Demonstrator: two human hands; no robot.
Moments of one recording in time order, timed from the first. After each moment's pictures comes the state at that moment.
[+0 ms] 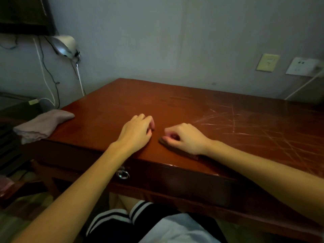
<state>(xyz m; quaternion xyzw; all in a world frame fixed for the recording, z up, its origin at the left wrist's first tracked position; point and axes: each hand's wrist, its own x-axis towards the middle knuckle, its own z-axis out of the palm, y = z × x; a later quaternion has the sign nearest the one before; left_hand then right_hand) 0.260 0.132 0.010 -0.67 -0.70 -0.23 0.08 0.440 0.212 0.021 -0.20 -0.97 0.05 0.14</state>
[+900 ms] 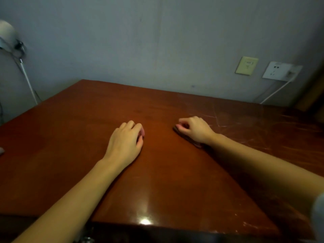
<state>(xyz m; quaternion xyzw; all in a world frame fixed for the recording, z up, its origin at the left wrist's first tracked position) 0.261 0.227 0.006 -0.68 -0.68 -0.27 0.07 0.480 0.370 0.024 -0.39 -0.91 0.03 0.13</state>
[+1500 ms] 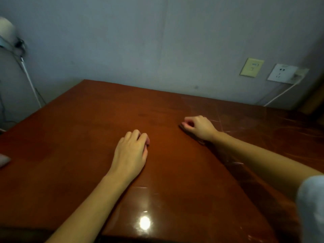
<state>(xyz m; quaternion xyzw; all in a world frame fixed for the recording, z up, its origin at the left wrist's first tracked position) 0.263 0.220 0.001 -0.68 -0.67 -0.27 0.08 0.476 0.404 0.033 -0.42 -0.90 0.05 0.11</state>
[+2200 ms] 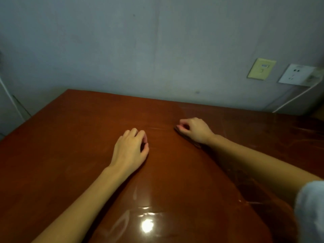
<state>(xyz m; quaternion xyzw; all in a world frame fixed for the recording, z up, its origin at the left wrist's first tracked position) 0.242 0.343 0.012 -0.68 -0.69 -0.25 0.04 0.458 0.496 0.031 -0.42 -0.90 0.04 0.11</state>
